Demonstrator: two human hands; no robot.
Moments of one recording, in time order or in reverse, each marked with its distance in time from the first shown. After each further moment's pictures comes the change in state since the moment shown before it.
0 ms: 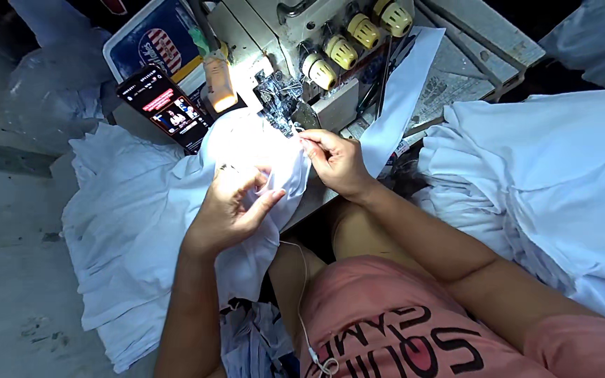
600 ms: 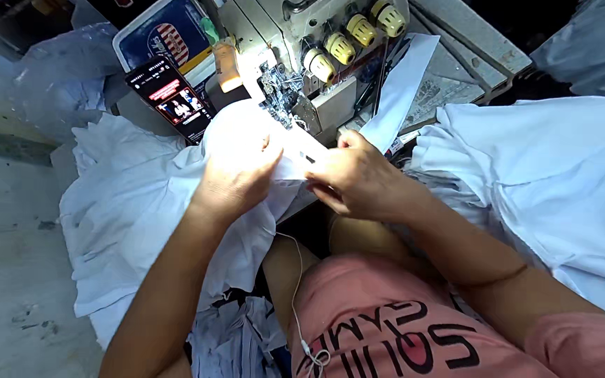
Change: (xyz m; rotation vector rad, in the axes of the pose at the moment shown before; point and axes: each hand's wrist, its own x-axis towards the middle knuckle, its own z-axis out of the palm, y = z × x) left_hand 0.035 0.021 0.001 0.629 -0.132 0.189; right_hand 0.006 -0.066 -0.061 -0.417 -0.596 -0.401
